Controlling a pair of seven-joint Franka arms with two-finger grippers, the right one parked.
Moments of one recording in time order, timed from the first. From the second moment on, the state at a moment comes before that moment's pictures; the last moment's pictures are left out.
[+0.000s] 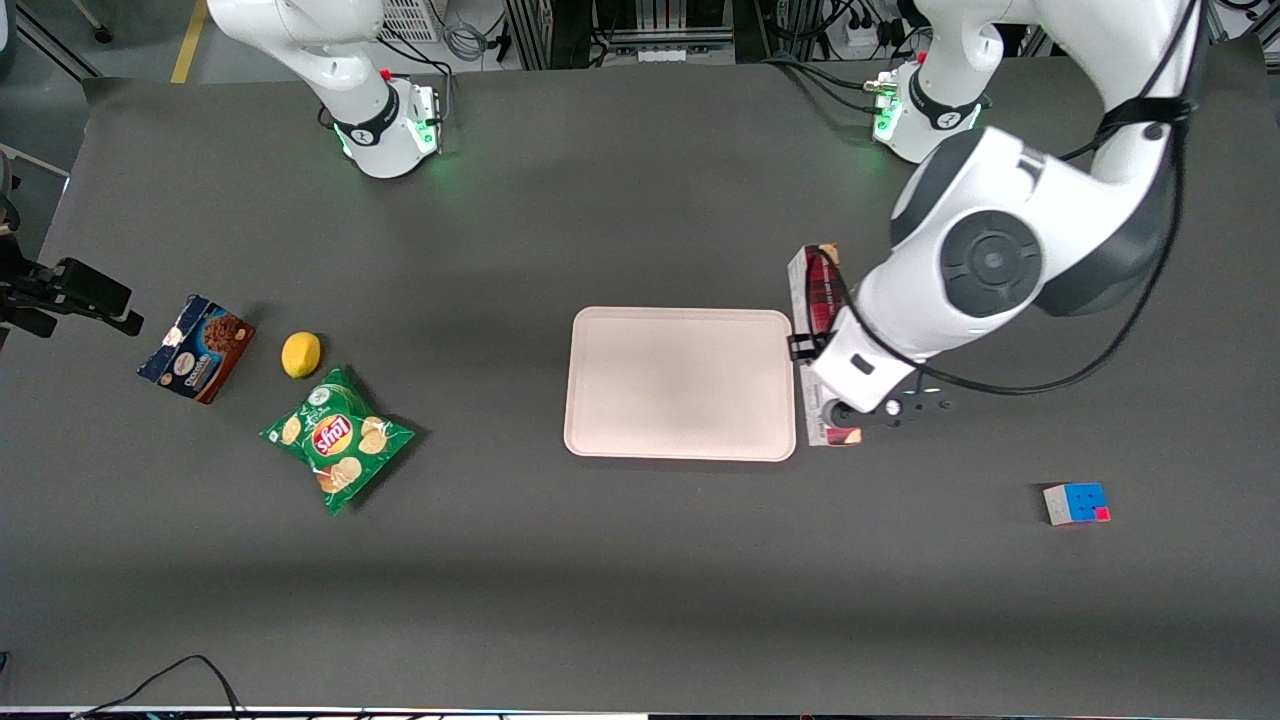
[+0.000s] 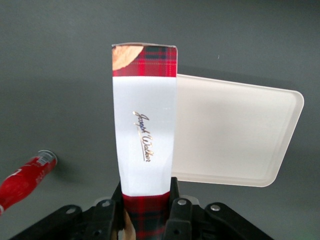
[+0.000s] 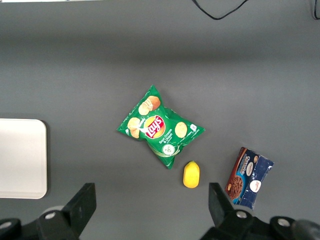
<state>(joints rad) -0.10 0.43 -0.45 -1.38 0.03 1.66 -0.63</state>
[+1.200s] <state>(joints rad) -0.19 0.51 -0.50 -1.77 0.30 2.18 -0.86</state>
